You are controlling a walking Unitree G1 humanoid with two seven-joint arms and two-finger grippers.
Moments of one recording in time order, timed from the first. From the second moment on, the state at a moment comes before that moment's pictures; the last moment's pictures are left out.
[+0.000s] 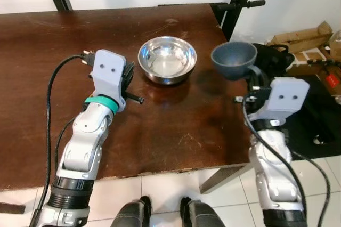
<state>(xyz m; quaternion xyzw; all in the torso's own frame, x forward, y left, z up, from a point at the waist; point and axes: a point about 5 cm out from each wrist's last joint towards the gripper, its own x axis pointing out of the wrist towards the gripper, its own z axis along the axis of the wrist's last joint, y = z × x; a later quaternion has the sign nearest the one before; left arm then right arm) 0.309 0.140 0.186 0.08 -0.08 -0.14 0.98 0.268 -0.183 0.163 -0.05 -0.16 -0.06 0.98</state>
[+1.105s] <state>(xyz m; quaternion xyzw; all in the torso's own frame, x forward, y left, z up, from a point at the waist) 0.312 0.138 0.188 0.08 -0.09 -0.14 0.98 0.274 -0.170 0.172 -0.02 -0.17 -0.06 0.98</state>
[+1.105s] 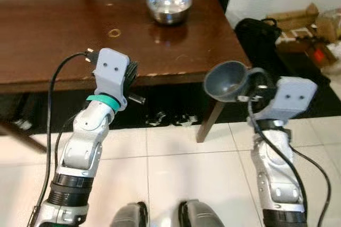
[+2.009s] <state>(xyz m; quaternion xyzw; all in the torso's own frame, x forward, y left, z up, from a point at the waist) 0.313 0.131 0.188 0.07 -0.09 -0.15 0.98 0.278 -0.176 0.171 -0.01 -0.15 -0.07 0.99</state>
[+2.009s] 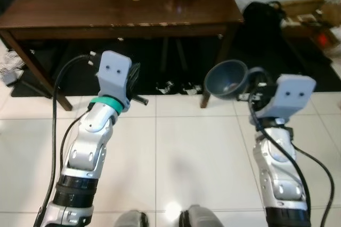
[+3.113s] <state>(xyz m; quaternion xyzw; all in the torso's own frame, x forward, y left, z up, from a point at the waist) 0.313 0.129 0.180 0.07 -0.08 -0.15 0.98 0.280 -0.175 0.174 0.04 -0.14 -0.05 0.99</state>
